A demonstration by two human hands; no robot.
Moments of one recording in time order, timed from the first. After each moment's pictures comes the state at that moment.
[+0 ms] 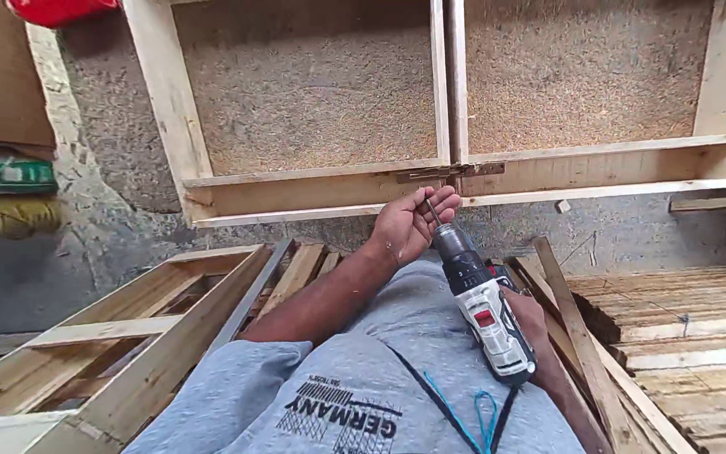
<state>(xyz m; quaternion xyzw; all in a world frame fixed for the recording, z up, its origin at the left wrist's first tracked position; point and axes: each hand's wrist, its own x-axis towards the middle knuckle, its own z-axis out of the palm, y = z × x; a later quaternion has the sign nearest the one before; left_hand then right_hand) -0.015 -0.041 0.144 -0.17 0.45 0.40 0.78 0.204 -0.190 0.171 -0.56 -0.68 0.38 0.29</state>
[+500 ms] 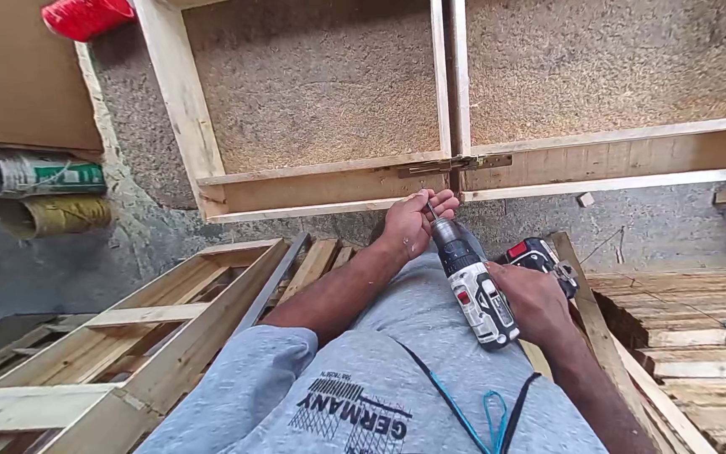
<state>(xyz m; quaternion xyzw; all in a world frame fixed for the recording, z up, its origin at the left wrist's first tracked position) 0.010 -0.051 0.104 -0.11 0.56 0.39 0.72 0.238 -0.162 0.142 -0.51 -0.80 0.30 0.11</state>
